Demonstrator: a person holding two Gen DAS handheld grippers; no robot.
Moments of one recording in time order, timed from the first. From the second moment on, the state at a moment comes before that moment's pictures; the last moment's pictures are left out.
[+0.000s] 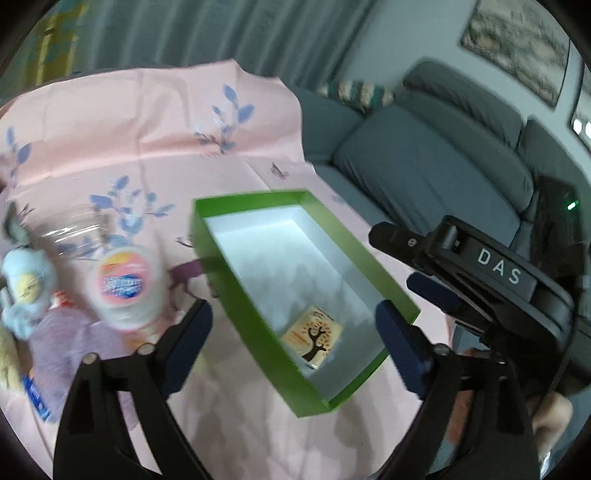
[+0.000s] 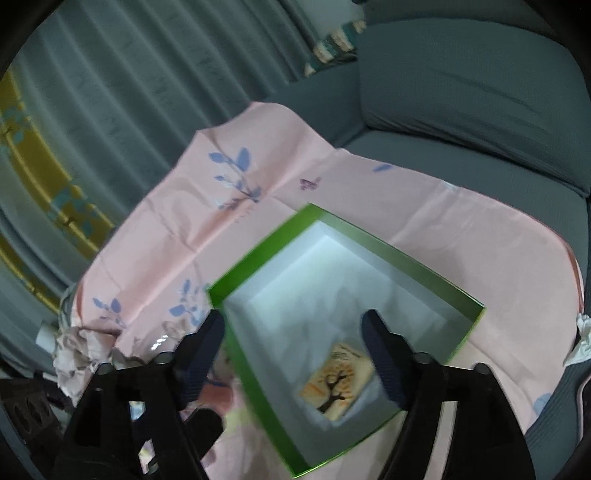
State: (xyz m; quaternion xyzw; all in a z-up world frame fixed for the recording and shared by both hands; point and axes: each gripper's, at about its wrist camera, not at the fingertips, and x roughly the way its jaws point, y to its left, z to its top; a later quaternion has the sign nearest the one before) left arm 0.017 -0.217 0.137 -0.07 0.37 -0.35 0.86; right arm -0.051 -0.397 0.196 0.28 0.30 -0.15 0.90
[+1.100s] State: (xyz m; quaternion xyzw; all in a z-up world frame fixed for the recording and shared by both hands) left arm -0.007 0.058 0.070 -0.19 0.41 -0.03 0.89; right arm 0.040 -0.185 0.089 0.17 0.52 0.04 0.84
